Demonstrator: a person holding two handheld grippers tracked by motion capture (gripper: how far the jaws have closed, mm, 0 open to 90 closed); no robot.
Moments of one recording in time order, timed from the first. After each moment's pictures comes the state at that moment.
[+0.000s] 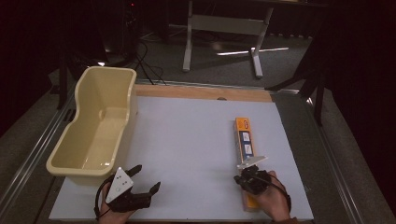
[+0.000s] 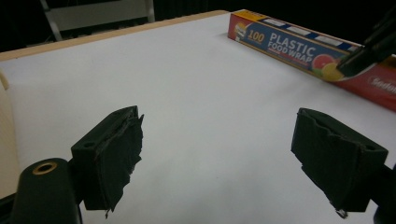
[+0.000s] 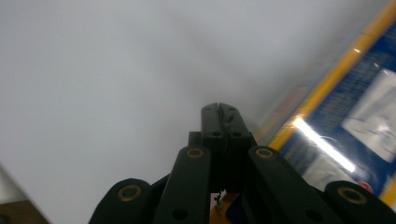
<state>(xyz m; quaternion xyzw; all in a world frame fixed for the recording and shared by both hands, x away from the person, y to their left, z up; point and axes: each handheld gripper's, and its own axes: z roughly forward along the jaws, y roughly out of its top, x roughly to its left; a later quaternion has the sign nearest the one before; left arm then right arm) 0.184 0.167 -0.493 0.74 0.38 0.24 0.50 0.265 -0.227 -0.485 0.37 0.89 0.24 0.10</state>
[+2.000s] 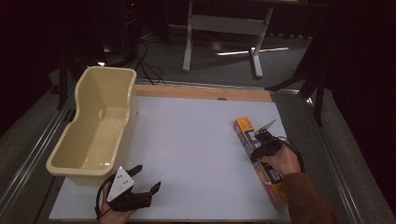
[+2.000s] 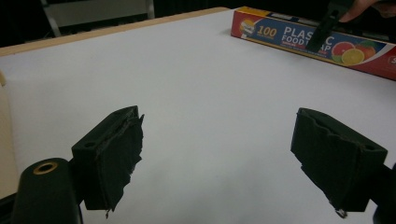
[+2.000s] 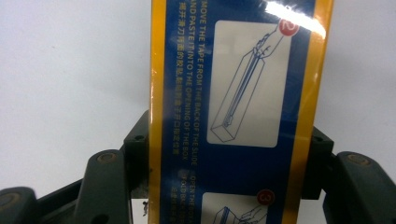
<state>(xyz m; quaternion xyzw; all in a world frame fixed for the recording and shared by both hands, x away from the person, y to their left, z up) 0.186 0.166 -0.494 0.74 0.38 0.23 0.50 0.392 -0.280 -0.487 0.55 0.83 0.07 0.02</state>
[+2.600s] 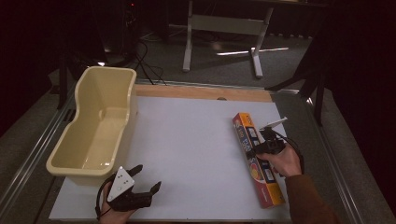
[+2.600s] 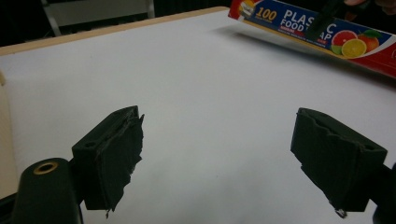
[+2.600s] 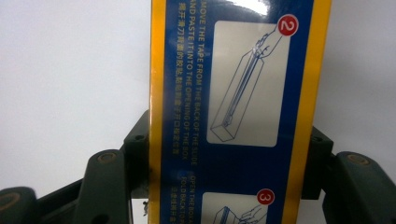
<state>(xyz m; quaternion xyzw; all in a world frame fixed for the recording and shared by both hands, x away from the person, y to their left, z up) 0.186 0.166 -0.494 0.74 0.38 0.23 0.50 0.388 -0.288 -0.476 0.59 0.78 0.18 -0.06</state>
